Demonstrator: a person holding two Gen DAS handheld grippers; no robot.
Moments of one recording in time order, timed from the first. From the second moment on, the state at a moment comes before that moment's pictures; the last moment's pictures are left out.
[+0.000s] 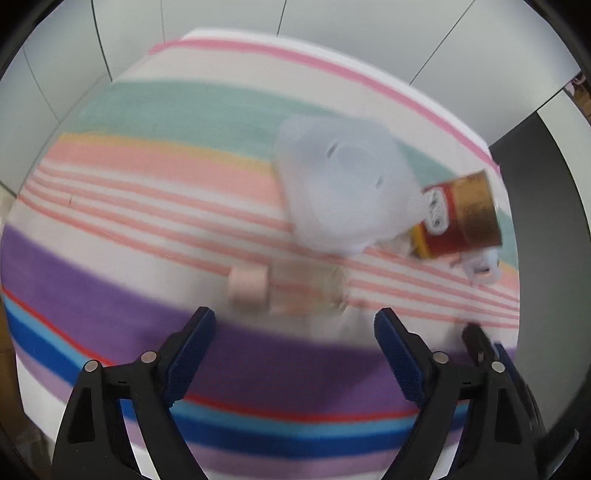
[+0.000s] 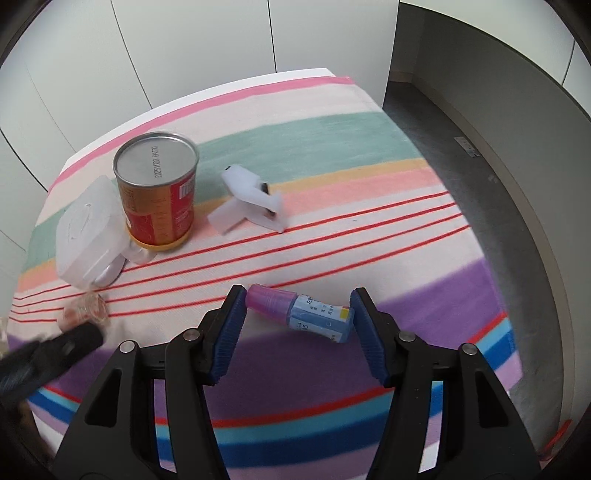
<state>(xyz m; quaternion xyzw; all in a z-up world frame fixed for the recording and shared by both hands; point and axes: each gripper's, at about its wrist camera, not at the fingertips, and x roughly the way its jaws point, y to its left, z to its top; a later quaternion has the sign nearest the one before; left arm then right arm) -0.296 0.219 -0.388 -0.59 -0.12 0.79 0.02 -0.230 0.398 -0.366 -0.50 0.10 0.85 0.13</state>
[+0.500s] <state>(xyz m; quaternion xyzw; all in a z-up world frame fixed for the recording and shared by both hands) -0.301 0.220 -0.363 -0.56 -0.05 0.83 0.02 -0.234 0.385 -0.344 -0.51 0.06 0.86 0.07</state>
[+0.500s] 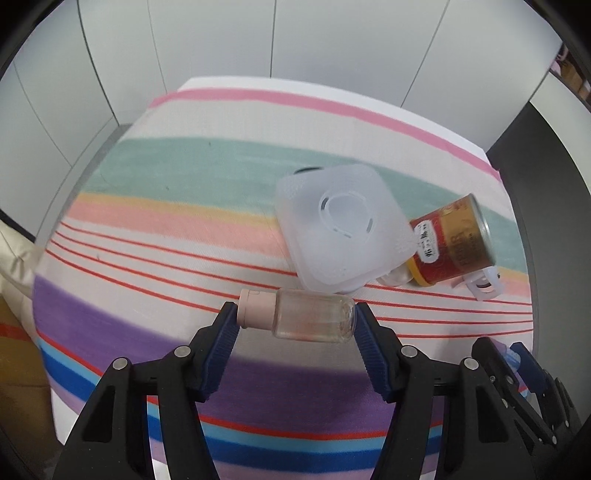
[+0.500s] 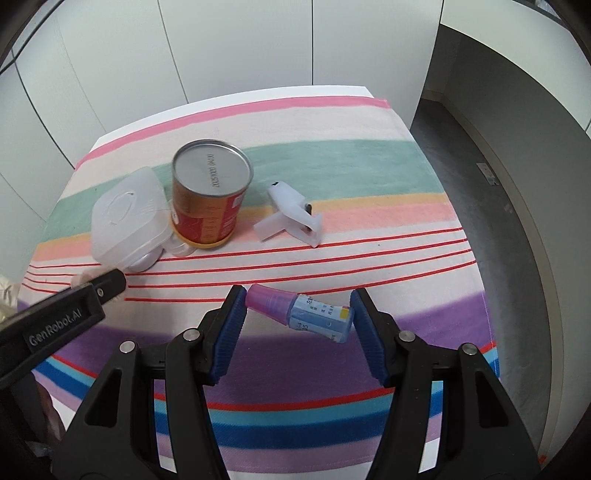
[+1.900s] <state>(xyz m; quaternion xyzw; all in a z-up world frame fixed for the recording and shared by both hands) -0.220 0.214 -0.006 -0.41 0.01 0.91 0.07 -0.171 0.380 0.000 -0.39 0.01 0.92 0.04</state>
